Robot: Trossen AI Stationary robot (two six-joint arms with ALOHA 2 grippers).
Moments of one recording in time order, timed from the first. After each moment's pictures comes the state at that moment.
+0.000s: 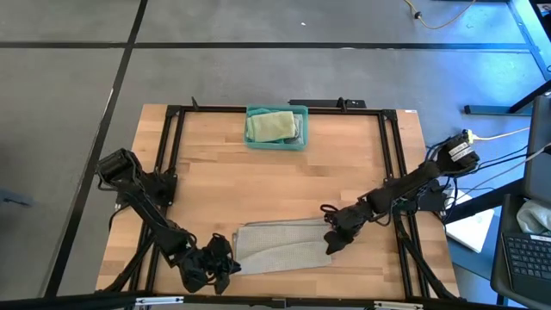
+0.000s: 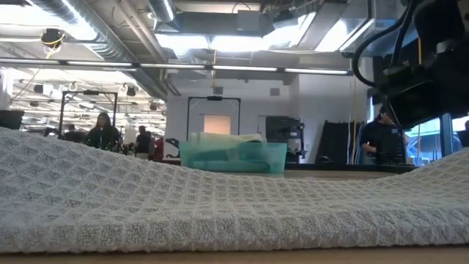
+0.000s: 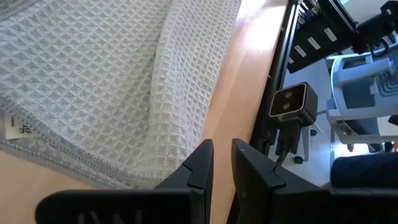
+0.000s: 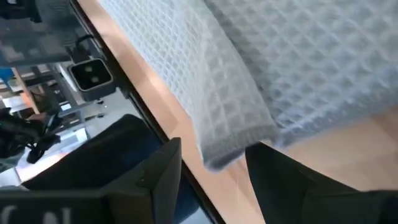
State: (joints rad) left arm -0.90 1.69 0.89 0.01 -0.59 -1.36; right arm 0.47 1.51 0.48 0.31 -0.34 1.52
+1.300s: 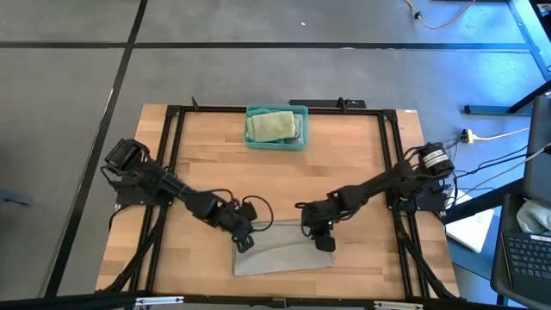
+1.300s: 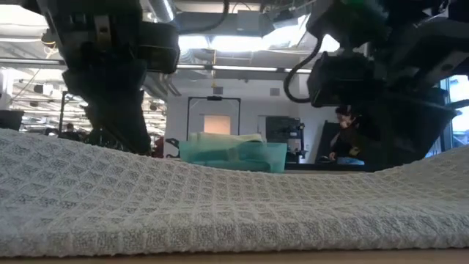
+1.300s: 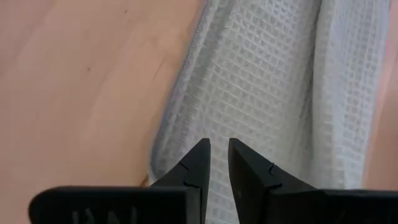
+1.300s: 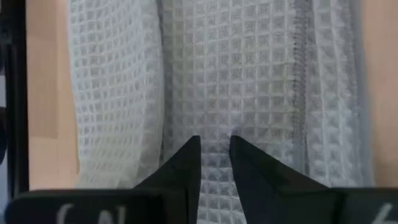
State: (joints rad) left arm -0.44 1.67 0.89 -0.22 -0.18 -0.90; right arm 0.32 1.75 0.86 -0.19 -0.28 0.43
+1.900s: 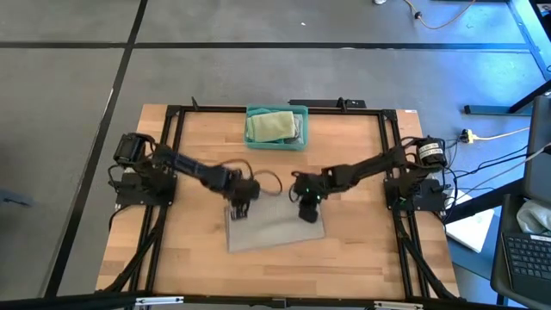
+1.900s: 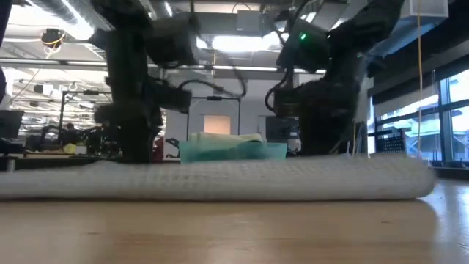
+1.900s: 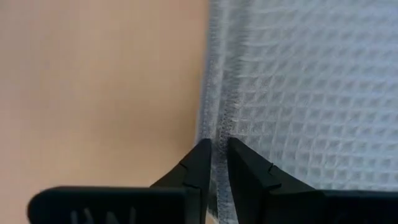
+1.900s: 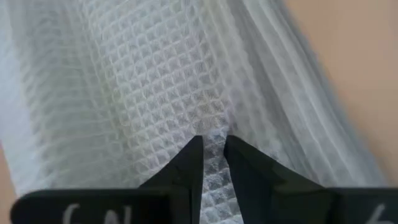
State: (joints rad) left arm -0.10 1.72 0.89 -0.54 -0.12 -0.30; right arm 0.06 1.80 0.87 -0.21 -0.12 0.41
